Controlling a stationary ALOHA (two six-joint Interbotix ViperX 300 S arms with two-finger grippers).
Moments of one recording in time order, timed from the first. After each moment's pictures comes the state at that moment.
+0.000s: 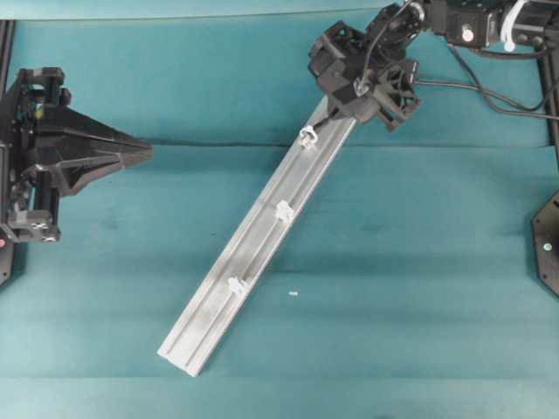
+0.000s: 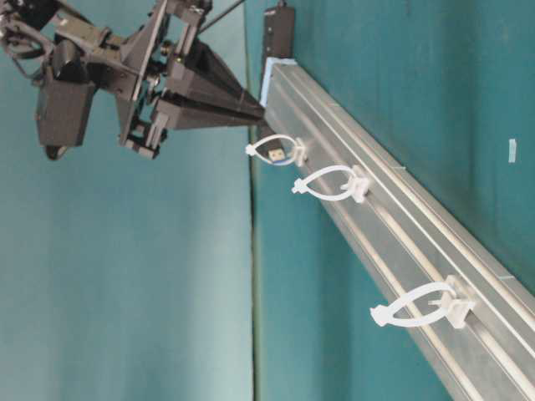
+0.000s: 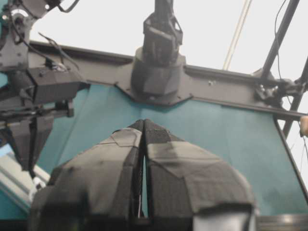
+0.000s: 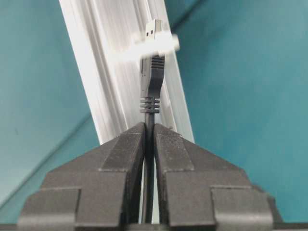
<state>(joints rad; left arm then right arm) 0.06 -0.76 0.90 0.02 -0.18 -0.14 -0.61 0.20 0.35 0.50 0.79 -1.73</state>
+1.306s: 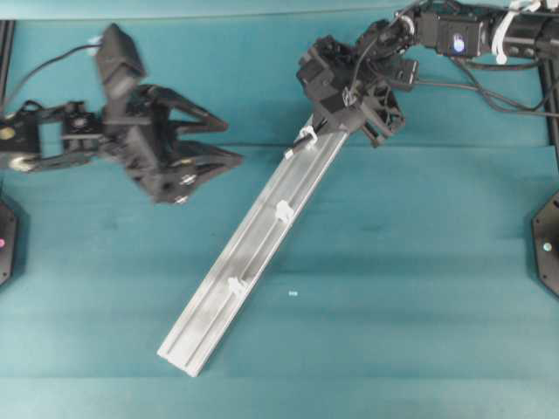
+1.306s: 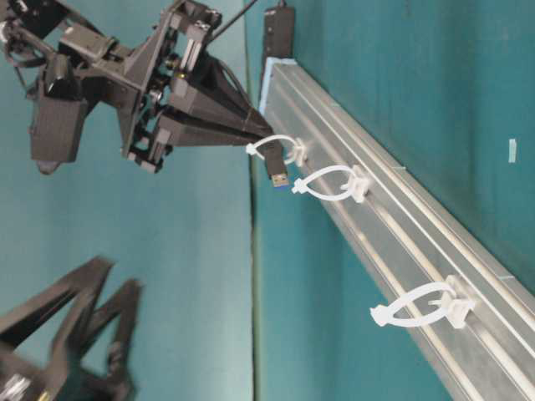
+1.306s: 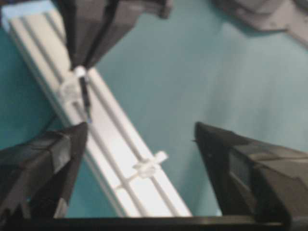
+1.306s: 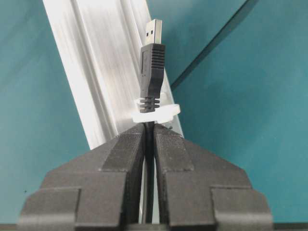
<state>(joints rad) 0.22 -0.25 0.79 0.02 -0.20 -0.42 -0.57 0.21 0.36 0.60 0.75 -1.73</state>
